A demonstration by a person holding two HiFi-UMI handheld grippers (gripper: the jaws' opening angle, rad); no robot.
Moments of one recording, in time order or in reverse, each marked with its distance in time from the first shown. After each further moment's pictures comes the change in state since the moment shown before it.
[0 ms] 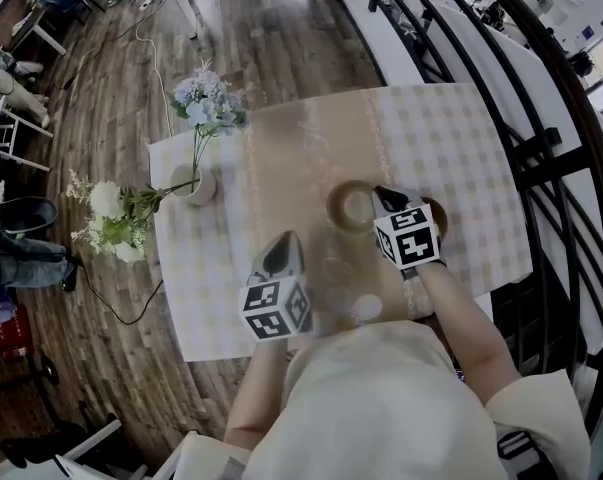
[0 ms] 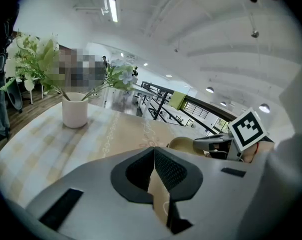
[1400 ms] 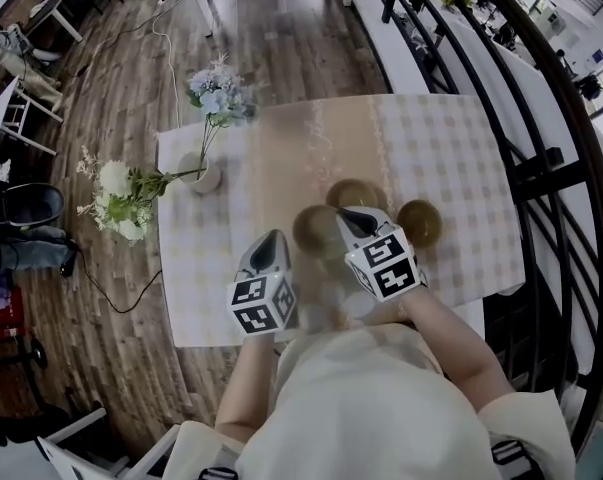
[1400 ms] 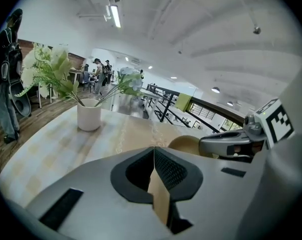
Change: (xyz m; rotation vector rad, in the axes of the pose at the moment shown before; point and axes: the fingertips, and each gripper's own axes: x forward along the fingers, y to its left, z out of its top) left arm -0.024 0.018 0.000 0.000 -0.031 0.086; right arm -0.035 0.098 0.021 -0.119 -0.112 0.246
